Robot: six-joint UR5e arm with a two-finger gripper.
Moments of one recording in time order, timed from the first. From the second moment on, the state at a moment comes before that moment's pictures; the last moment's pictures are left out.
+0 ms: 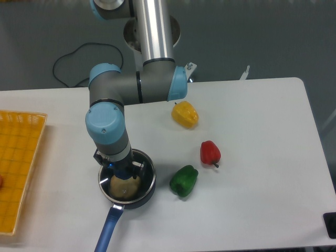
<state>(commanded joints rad) 2.17 -2.04 -1.50 -1.16 1.57 0.43</state>
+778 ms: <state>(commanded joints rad) 2.17 -2.04 -1.50 -1.16 1.57 0.44</state>
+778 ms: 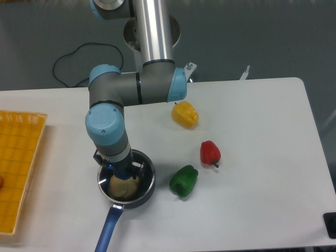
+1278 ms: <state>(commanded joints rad) 2.17 -2.04 -1.50 -1.16 1.57 0.45</state>
